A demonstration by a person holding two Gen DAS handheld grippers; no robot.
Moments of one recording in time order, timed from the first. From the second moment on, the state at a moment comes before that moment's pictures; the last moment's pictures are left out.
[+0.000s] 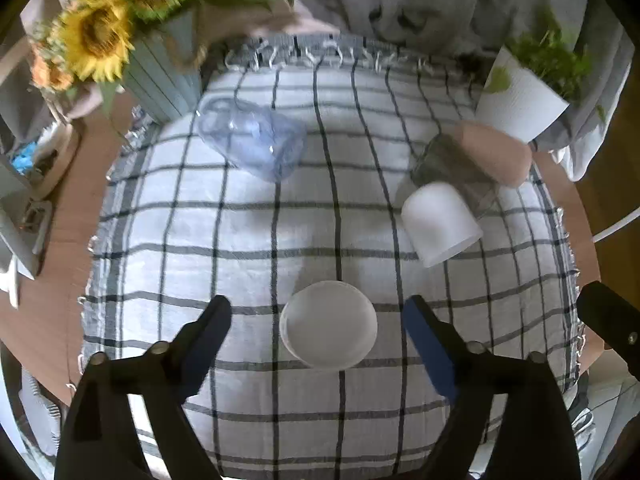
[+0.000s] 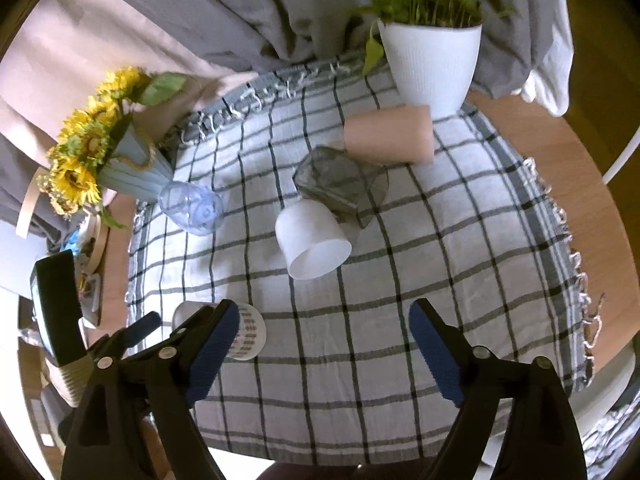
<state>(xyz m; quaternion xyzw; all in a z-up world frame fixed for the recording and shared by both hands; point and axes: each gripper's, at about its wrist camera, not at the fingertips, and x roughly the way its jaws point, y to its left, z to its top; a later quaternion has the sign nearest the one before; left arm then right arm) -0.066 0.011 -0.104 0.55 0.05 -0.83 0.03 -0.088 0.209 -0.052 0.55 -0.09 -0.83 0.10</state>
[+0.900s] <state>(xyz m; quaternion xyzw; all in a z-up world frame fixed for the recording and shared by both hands) 0.063 -0.041 -0.005 0.36 0.00 -0.93 0.10 0.016 0.170 0.027 0.39 -0.03 -0.92 0.08</state>
